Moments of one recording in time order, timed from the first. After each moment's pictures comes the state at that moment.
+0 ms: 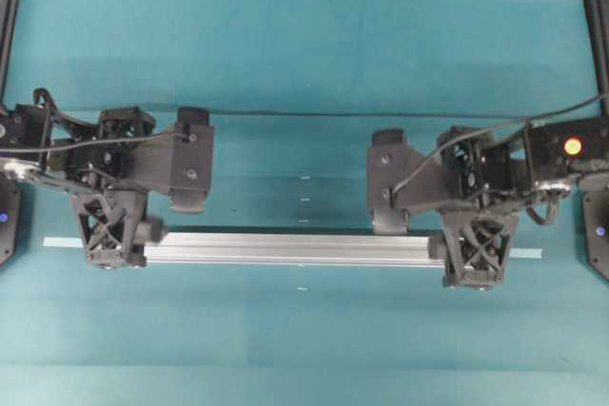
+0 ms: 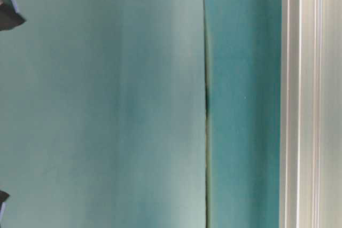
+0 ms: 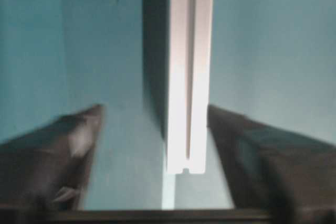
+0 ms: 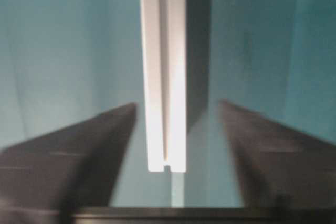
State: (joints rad) left arm -0.03 -0.31 0.58 0.02 0.93 -0.06; right arm 0.07 -0.21 0.54 0.06 1.00 0.05
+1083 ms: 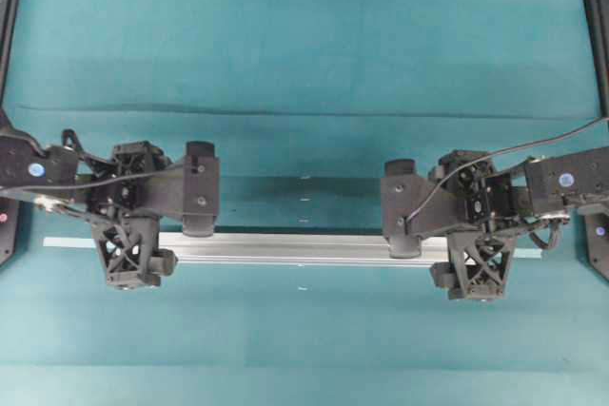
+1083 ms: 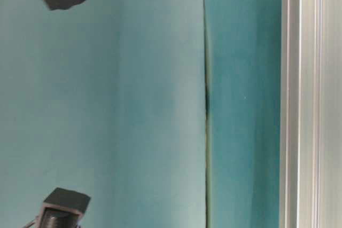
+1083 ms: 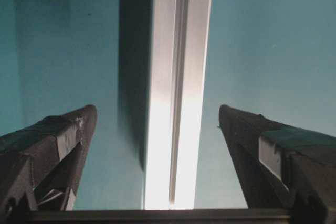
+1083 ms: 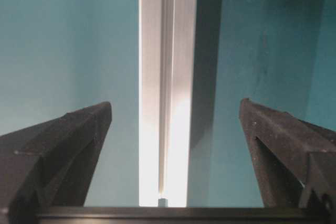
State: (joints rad) left arm -0.07 -0.20 0.72 0.02 0.68 -0.14; right arm 0.10 -0.19 0.72 0.02 0.76 0.06
